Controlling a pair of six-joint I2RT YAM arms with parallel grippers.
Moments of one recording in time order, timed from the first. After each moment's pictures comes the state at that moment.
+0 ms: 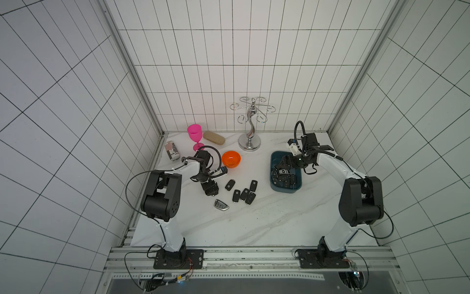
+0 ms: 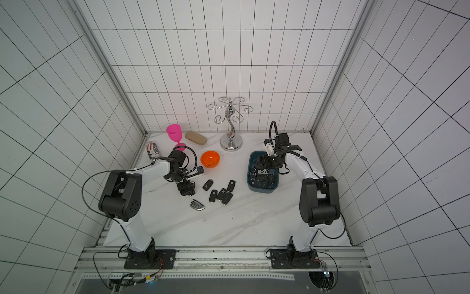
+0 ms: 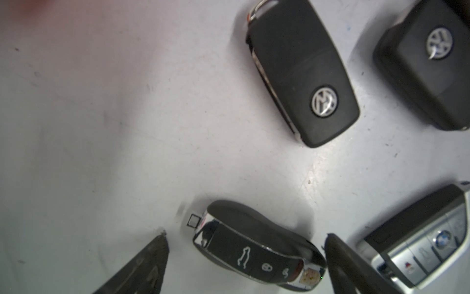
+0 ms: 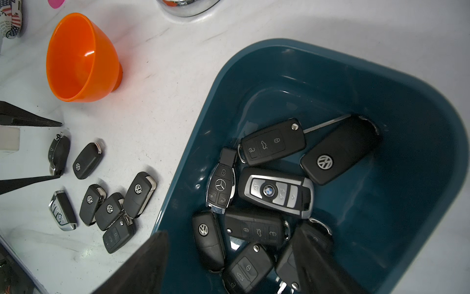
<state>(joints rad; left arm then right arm) -0.22 1.84 1.15 -0.75 0.27 0.87 0.11 1.74 1.33 -0.70 -0.39 -0.06</state>
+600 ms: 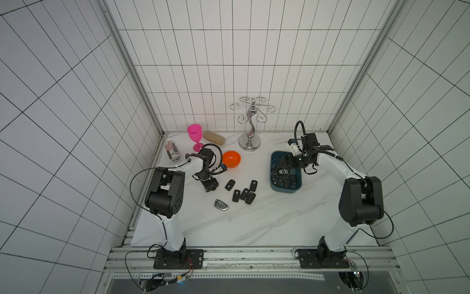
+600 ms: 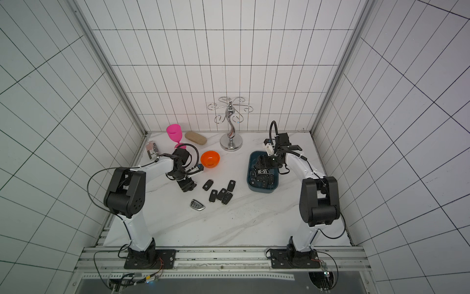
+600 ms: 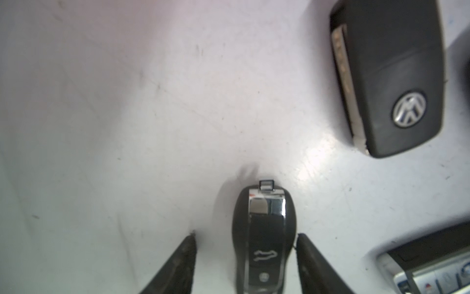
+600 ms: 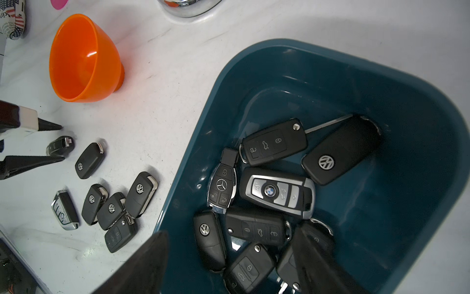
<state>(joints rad) -0.24 1.88 1.21 -0.83 0.13 0.69 0.11 1.74 1.33 -0.70 -0.40 -0.06</state>
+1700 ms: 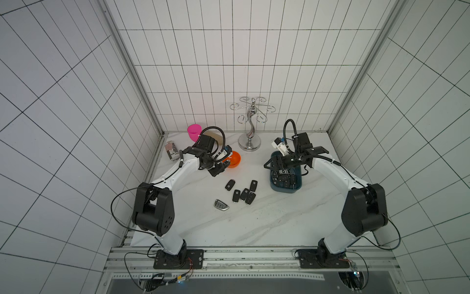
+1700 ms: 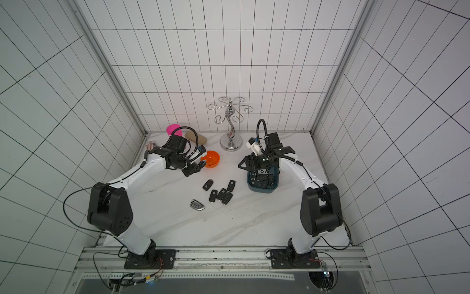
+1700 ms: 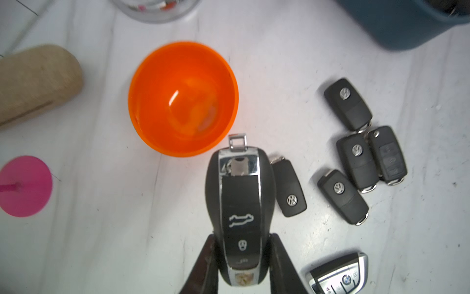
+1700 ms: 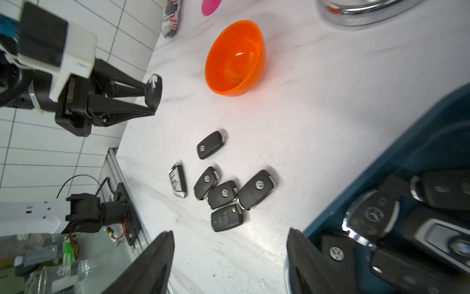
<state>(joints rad) -0.32 1.64 1.34 -0.75 0.32 0.53 0.28 1.65 1.31 -0.65 -0.76 0.05</state>
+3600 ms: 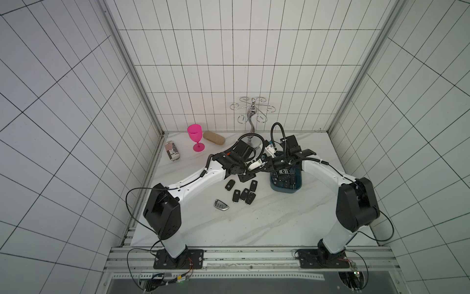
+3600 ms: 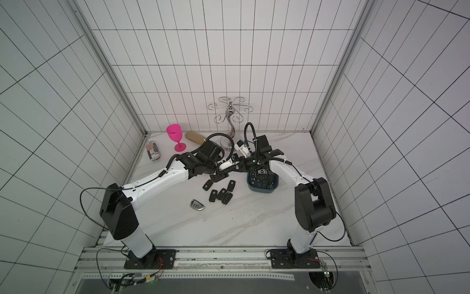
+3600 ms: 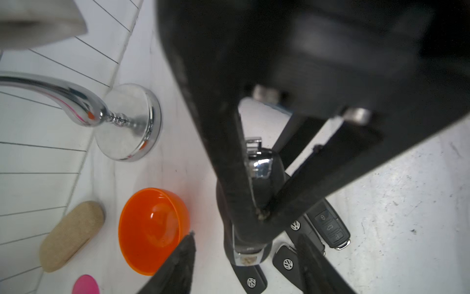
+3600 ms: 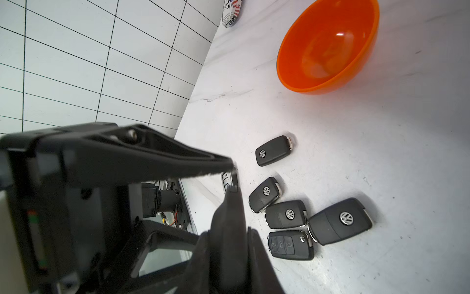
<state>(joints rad) -0.74 1.68 1.46 -0.68 0.06 0.52 0.36 1.70 1.29 -0.49 -0.92 0.18</state>
